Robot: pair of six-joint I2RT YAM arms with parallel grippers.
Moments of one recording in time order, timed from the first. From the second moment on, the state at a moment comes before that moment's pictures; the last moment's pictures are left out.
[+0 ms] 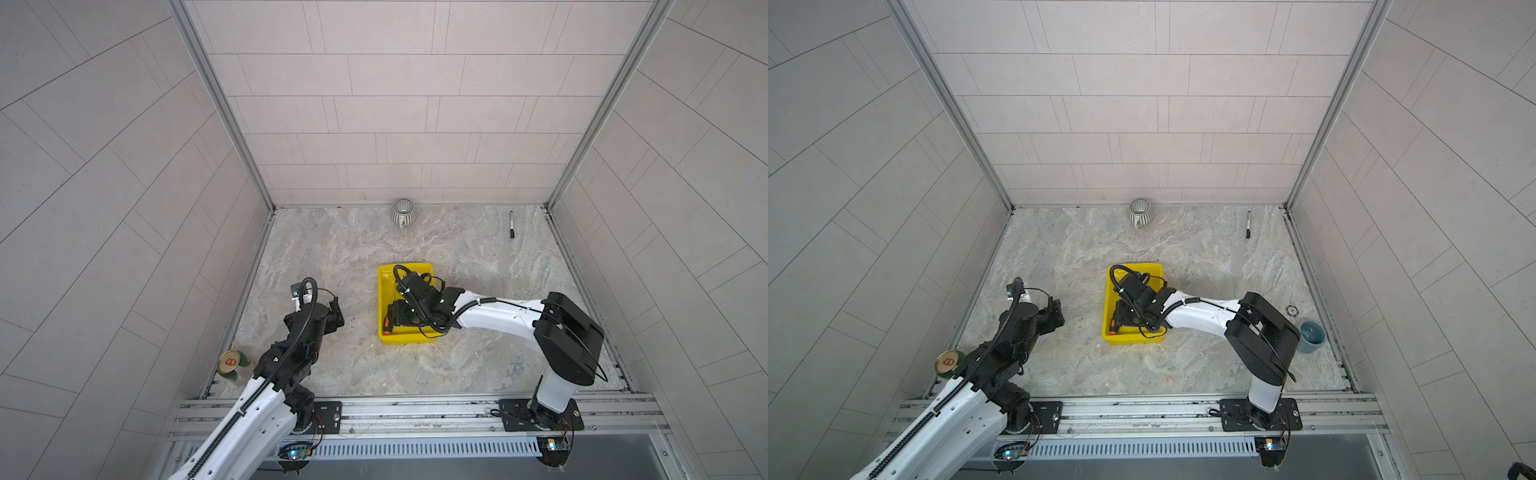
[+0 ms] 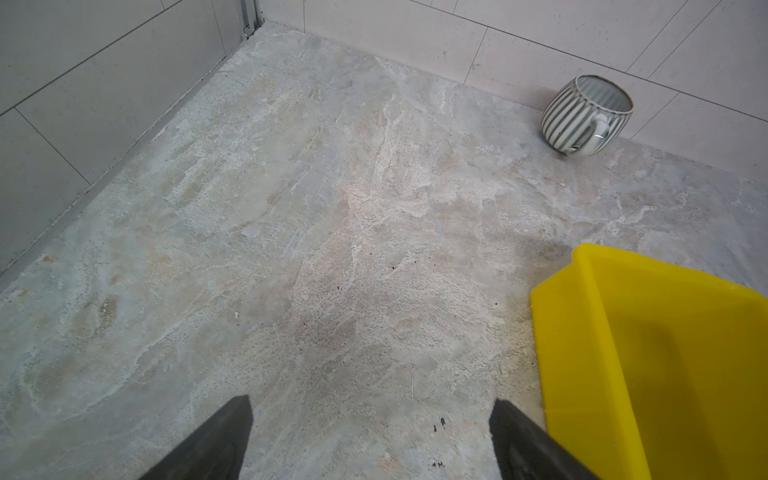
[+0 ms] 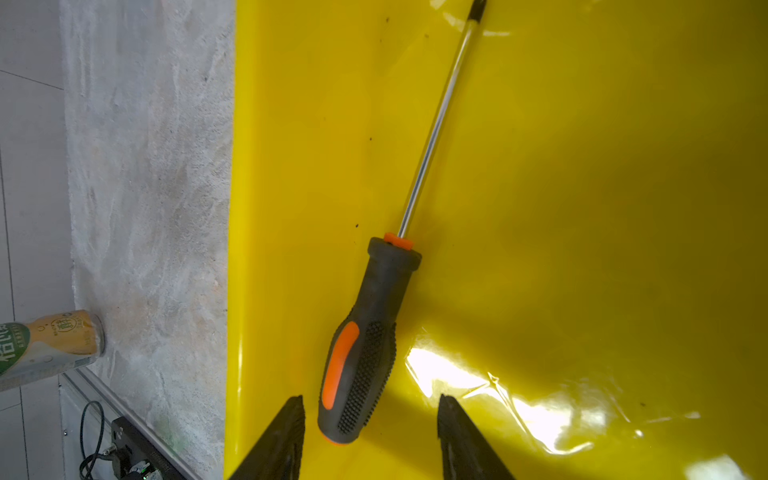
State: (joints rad) left arm -0.43 0.57 0.39 -0.45 -0.45 -0.52; right arm 0.91 1.71 1.11 -0.33 -0.04 0.89
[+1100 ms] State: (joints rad) left arm -0.43 0.63 0.39 -0.45 -0.44 -0.52; right arm 0.25 1.21 0.45 0.19 0.76 0.08
